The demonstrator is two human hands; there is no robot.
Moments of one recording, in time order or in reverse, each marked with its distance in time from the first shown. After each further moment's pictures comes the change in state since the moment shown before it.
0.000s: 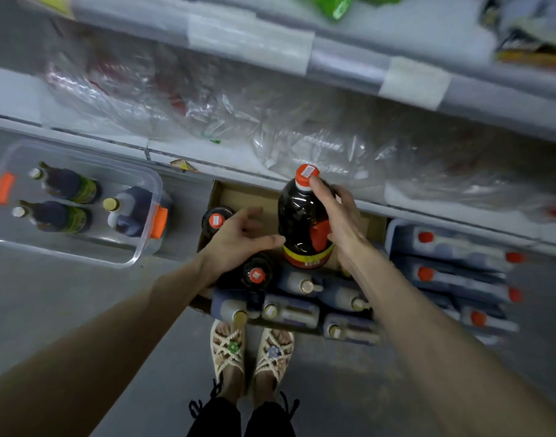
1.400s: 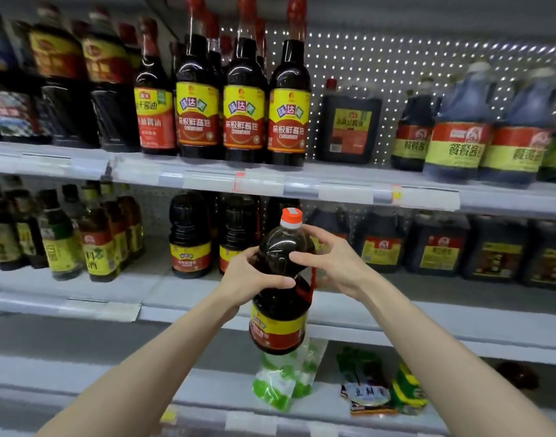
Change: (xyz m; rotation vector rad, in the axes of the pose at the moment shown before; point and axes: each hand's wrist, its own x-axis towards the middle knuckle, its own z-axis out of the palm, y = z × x) left_hand -0.391 0.518 -0.093 -0.024 0.266 0.945; right_hand -0.453 -0.501 -0.048 -0.205 -0.253 -1.048
